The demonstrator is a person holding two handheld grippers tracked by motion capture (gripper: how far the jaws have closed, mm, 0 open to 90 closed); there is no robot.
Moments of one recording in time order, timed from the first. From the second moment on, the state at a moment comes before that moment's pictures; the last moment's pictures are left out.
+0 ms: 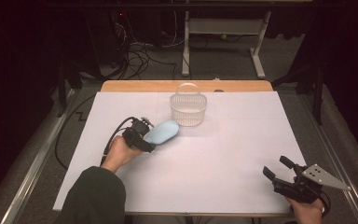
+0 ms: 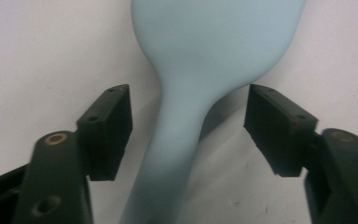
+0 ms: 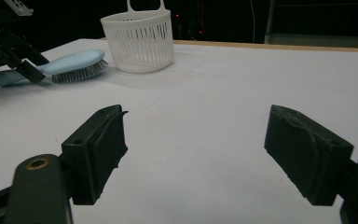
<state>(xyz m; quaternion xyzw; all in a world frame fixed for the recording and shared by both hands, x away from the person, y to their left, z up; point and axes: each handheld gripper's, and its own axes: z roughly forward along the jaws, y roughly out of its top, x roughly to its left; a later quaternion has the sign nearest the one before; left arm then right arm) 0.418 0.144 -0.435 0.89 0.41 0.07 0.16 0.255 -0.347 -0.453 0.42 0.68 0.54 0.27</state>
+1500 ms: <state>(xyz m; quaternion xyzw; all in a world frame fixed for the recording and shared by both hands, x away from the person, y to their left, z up) 0.412 0.144 -0.442 0.90 0.40 0.05 0.17 0.254 -0.346 -0.453 0.42 0.68 0.54 0.27</state>
